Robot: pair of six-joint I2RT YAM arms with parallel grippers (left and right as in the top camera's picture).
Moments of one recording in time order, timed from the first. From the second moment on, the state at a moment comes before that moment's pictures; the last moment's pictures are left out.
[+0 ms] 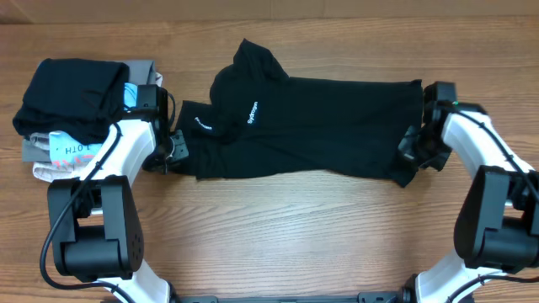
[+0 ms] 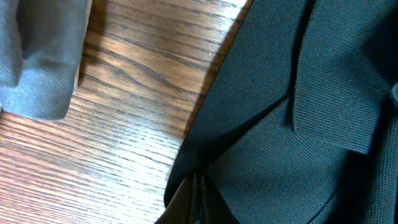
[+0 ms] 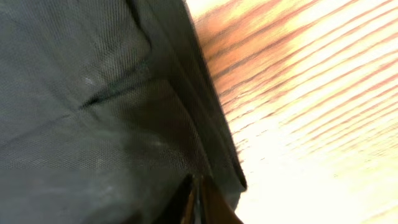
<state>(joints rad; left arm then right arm) 0.03 1.84 1.16 -0.76 -0.05 -0.31 -0.14 1.85 1.22 -0.89 0.05 0.43</state>
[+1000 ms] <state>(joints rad) 0.03 1.84 1.16 -0.76 -0.03 -0.31 -0.25 1.84 1.11 -0.84 -0.20 0.44</state>
